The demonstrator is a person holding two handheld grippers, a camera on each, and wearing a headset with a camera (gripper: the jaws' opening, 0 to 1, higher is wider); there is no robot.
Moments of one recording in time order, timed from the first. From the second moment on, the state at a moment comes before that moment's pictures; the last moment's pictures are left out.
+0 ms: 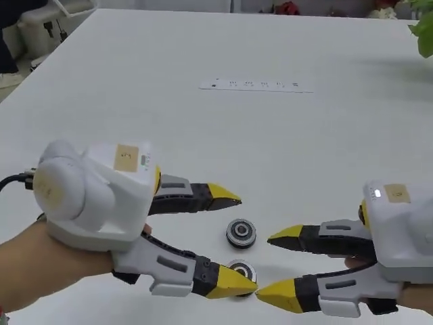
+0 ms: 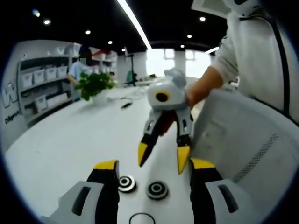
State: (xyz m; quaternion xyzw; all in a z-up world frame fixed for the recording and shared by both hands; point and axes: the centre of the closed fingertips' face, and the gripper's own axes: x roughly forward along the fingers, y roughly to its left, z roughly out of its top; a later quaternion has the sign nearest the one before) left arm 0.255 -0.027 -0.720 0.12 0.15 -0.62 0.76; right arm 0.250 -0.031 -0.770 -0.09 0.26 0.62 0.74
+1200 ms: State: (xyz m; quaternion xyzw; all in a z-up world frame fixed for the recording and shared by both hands) left arm 0.247 -0.025 -0.790 0.15 0.21 -0.64 0.72; right arm 0.247 -0.021 -0.803 -0.13 0.28 0.63 0.71
